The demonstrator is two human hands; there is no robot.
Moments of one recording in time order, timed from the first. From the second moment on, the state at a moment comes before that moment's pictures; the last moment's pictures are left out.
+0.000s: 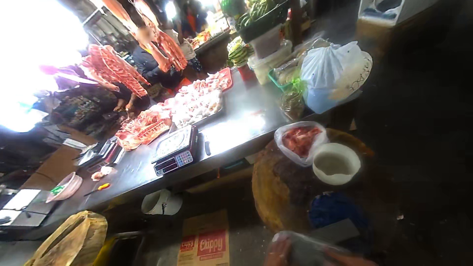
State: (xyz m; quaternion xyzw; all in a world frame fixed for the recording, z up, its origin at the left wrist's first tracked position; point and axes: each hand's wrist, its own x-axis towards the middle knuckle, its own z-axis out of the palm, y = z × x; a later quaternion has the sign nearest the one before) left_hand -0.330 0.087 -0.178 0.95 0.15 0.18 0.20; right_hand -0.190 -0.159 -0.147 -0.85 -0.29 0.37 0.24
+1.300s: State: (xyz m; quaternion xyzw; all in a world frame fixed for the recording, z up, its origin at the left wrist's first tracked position) left_hand -0.408 0.168 -0.176 0.96 0.17 0.13 0.17; right_hand -0.231 -0.063 -0.150 -0.82 -0.31 0.41 0.23
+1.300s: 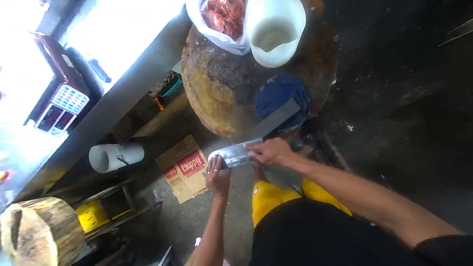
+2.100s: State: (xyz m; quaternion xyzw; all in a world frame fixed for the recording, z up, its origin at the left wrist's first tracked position) left_hand -0.278 0.008 -0.174 0.94 0.03 0.08 0.32; right_hand -0.203 -0.260 -0.125 -0.92 -0.11 0.34 0.17
